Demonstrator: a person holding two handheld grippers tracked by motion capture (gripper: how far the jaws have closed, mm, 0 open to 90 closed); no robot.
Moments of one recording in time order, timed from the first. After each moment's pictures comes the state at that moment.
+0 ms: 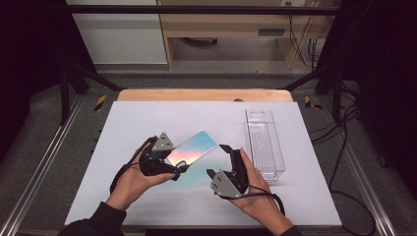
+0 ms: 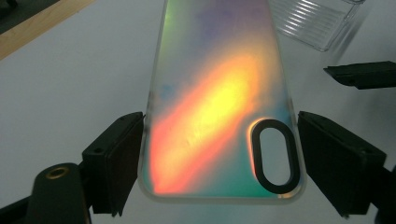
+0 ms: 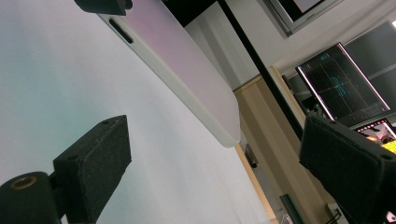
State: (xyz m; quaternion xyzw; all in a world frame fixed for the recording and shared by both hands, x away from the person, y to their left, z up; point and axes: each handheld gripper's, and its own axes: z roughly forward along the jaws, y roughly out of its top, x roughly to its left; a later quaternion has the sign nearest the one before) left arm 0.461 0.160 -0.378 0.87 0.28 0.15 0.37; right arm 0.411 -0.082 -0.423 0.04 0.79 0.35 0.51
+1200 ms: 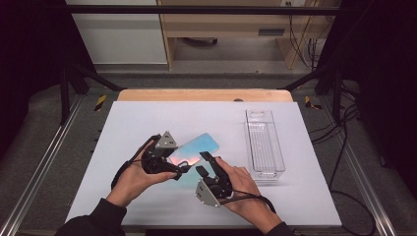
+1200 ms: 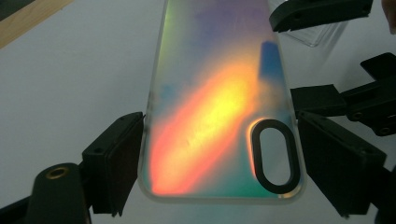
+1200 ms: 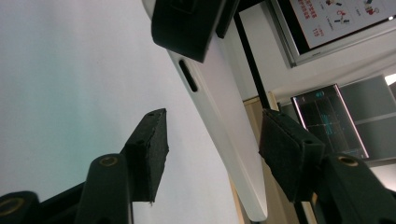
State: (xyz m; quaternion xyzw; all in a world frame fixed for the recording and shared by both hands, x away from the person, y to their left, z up) left arm 0.466 0.154 -0.372 0.88 0.27 0.13 0.36; right arm 0.408 -0.046 -0.438 -0.05 0.78 0.30 0.54
